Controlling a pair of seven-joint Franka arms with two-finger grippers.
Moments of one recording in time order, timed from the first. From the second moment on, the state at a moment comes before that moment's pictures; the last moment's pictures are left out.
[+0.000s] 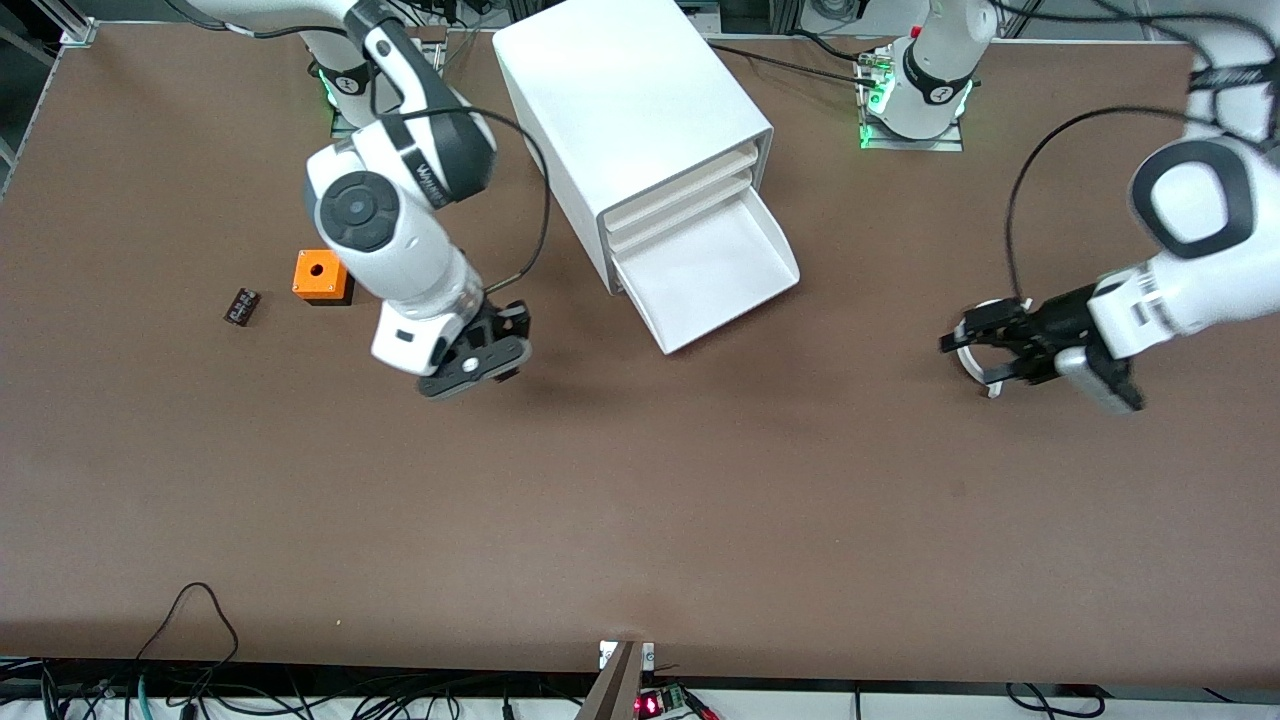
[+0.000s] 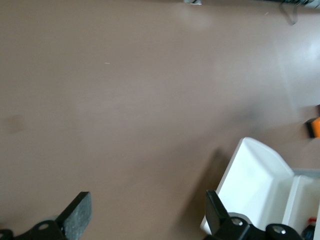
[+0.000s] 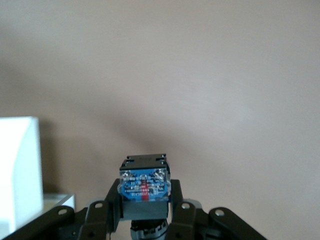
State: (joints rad) left arm 0.13 0.12 -0.06 -1.91 -0.60 2.00 0.62; right arm 0.25 0.44 0.34 -1.60 -0.06 2.11 0.03
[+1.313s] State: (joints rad) left arm 0.05 0.02 -0.05 -1.65 -0.01 1.70 0.00; right arm 0.64 0.71 0.40 -1.34 -0.32 2.12 -0.67
